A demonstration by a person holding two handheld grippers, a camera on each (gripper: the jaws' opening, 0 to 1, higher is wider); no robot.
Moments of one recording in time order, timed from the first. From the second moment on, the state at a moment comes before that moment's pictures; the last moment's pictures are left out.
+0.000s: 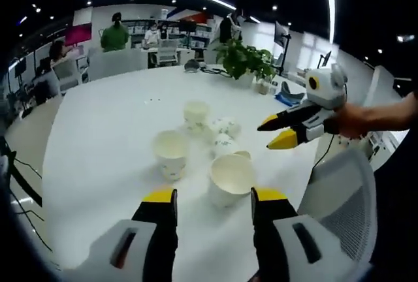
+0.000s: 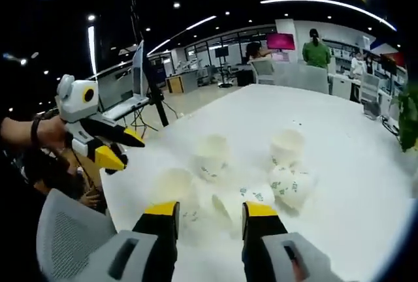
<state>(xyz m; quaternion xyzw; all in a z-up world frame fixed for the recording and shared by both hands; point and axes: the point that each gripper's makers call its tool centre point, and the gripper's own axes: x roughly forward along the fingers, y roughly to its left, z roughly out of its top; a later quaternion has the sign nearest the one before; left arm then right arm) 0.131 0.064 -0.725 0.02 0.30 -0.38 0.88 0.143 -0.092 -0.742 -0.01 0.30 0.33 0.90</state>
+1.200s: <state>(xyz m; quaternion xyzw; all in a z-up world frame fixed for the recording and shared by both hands) 0.097 0.082 -0.729 -0.02 0.31 -0.34 0.89 0.194 -0.104 -0.829 -0.01 0.32 0.14 0.94</state>
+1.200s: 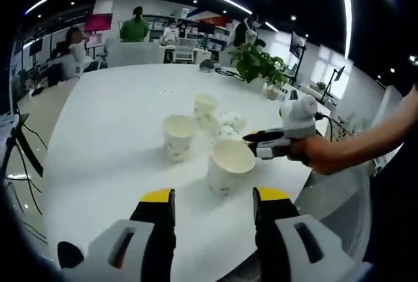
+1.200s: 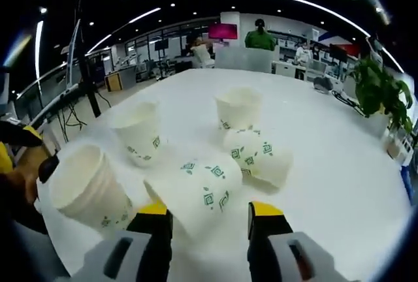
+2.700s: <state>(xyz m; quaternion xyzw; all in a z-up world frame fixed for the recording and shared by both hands) 0.105 0.080 -0.751 -0.03 0.30 -0.33 0.90 0.168 -0.166 -0.792 -0.04 0.34 0.17 0.92</state>
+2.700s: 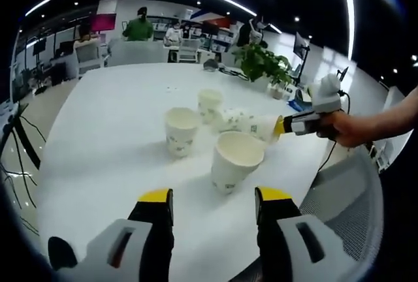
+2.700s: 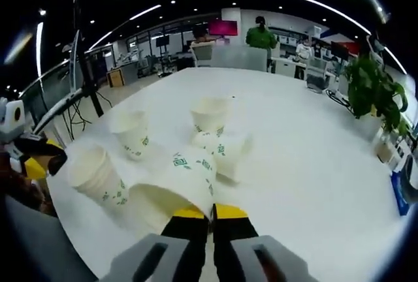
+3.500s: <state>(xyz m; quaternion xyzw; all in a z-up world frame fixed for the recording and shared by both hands) 0.106 0.073 -0.754 -0.05 0.30 -0.32 0.90 0.164 -0.145 -0.738 -0.06 0.32 0.22 0.92</state>
